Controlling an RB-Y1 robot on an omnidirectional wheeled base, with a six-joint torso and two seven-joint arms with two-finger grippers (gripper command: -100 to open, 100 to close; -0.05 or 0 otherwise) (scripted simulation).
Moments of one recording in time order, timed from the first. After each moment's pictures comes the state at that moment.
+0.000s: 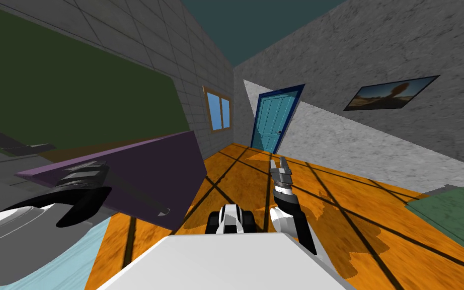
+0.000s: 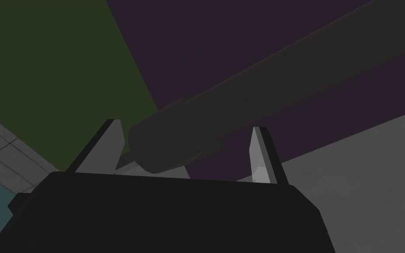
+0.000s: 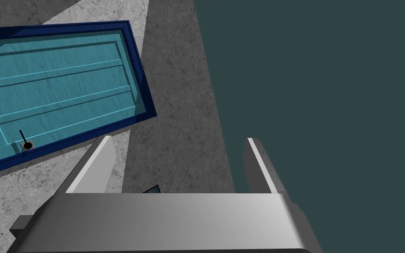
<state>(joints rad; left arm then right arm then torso) 0.98 1.11 0.64 -2.50 -0.26 1.22 1.01 0.54 -0.01 0.01 -2.22 -0.07 -0.53 0.06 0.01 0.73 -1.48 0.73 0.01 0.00</state>
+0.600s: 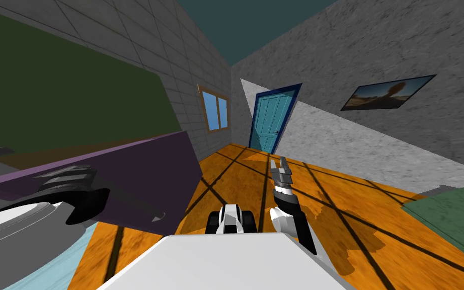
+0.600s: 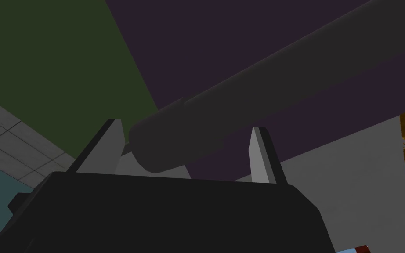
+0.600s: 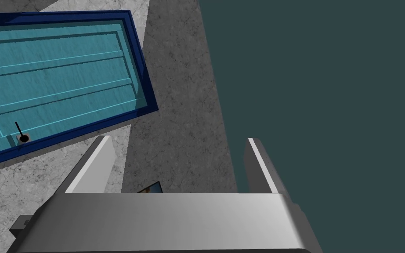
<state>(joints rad) 1.11 1.23 0.67 -2.50 -0.25 1.38 1.17 0.54 -0.01 0.01 -2.22 -0.07 -0.53 0.06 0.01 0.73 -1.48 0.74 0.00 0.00</state>
